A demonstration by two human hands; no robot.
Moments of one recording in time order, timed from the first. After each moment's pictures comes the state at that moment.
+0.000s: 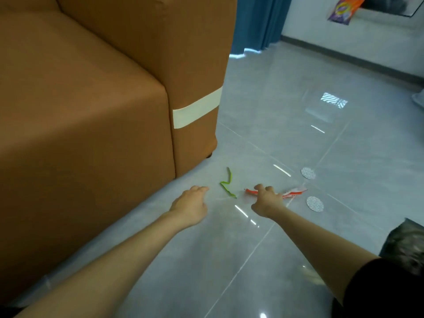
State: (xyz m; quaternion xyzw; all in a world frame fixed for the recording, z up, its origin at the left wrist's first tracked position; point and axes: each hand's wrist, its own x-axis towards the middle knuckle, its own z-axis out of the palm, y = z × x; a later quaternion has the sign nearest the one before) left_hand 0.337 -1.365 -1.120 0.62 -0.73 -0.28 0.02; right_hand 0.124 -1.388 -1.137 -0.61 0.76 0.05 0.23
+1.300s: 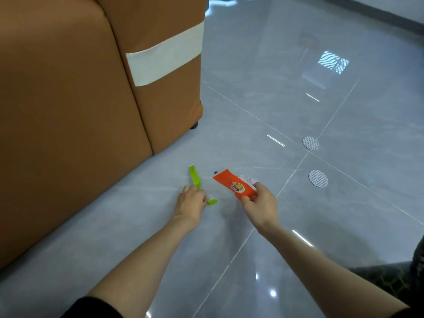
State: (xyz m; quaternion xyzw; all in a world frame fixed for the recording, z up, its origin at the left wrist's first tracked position) left_hand 0.276 -1.401 -1.272 0.64 -0.73 -0.23 -0.01; right_hand 0.106 -1.367 -1.234 -0.50 0.75 -0.29 0.30
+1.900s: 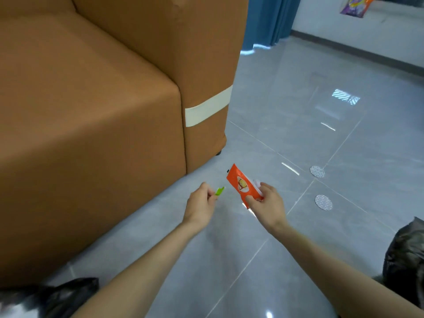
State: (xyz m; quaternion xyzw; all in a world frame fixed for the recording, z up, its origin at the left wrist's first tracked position) left_hand 0.311 -1.351 -1.152 0.68 -0.58 -0.35 0.27; right_hand 0.147 -1.342 -1.126 -0.55 0.72 -0.28 0.32
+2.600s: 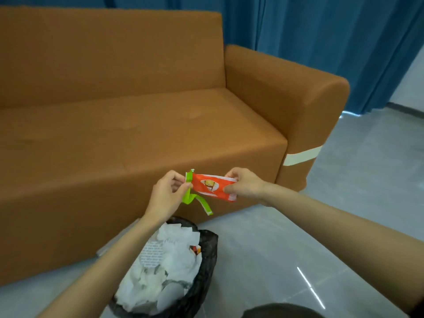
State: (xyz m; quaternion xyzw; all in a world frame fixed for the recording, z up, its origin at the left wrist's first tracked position) left_hand 0.544 -1.118 -0.920 0.71 -0.46 -0.19 0.50; right_hand 0.377 -1.232 -0.891 -0.77 0.45 -0.11 0.45
